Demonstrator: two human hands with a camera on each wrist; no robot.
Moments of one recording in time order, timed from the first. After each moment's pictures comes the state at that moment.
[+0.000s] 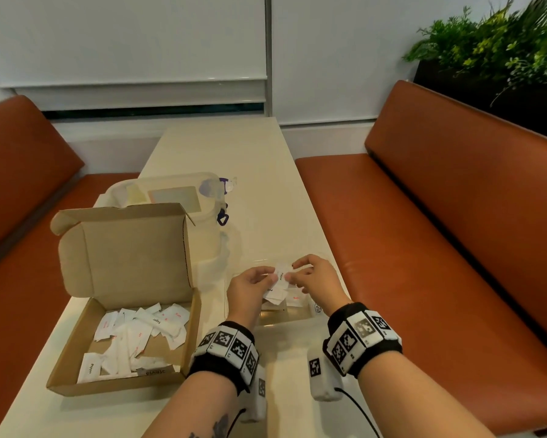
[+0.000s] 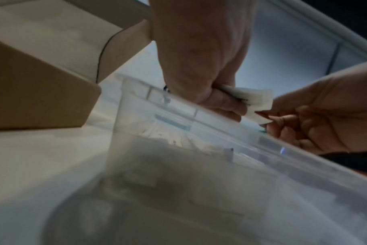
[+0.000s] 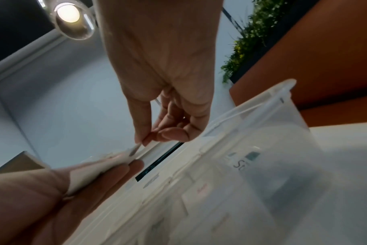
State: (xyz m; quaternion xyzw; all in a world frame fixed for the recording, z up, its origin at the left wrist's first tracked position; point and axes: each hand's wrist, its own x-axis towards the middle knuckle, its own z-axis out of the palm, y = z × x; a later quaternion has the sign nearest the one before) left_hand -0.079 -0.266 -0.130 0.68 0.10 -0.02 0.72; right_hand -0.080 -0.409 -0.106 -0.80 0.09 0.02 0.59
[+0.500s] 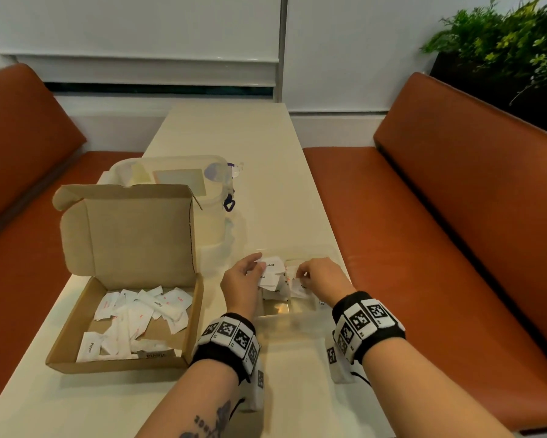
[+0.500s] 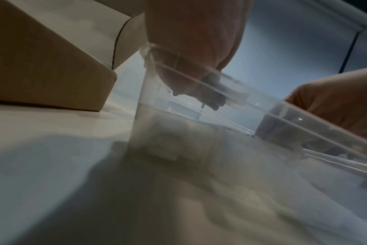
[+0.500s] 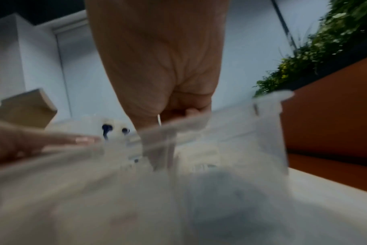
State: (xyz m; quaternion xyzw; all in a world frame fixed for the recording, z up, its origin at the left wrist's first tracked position) left_hand -0.070 -0.253 -0.154 0.71 0.14 0.08 0.68; right_hand -0.067 -0.415 -0.115 -0.98 -0.06 0.09 0.18
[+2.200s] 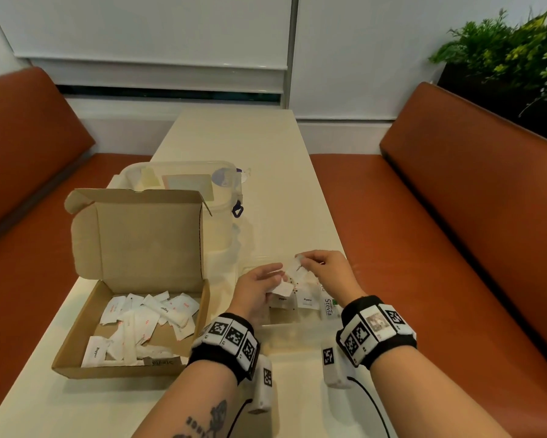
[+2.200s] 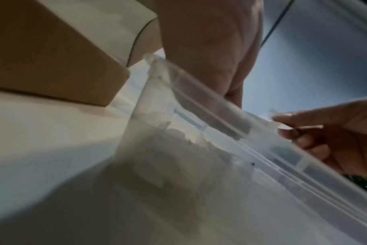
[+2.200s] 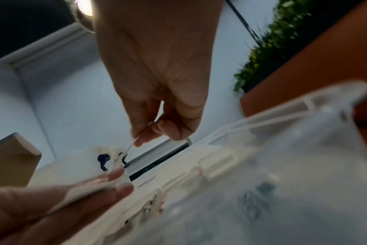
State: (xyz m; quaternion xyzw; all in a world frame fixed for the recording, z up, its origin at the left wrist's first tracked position) left_hand -0.067 -0.248 -0.139 0.54 0.12 -0.15 0.82; right_hand -0.059 -0.408 -0.102 -0.84 0.04 0.00 0.55
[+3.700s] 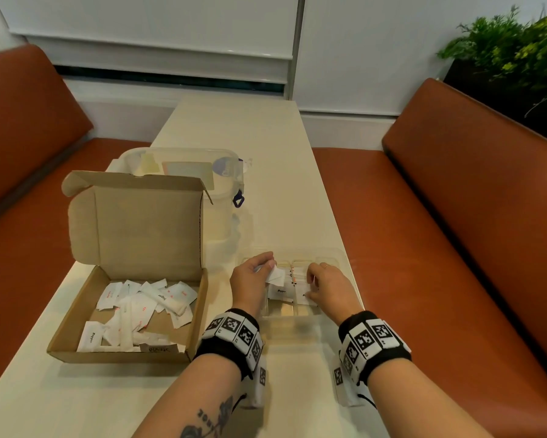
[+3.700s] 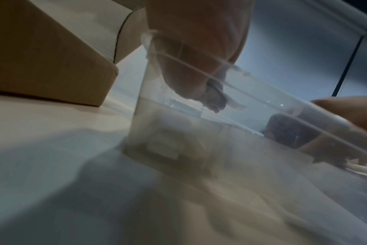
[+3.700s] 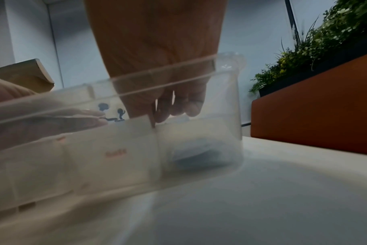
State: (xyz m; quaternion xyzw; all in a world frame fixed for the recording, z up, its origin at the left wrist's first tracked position) left_hand -0.066 -0.255 -0.157 0.66 0.14 0.02 0.74; right_hand -0.076 -0.417 -0.139 -0.98 -0.06 0.02 0.18
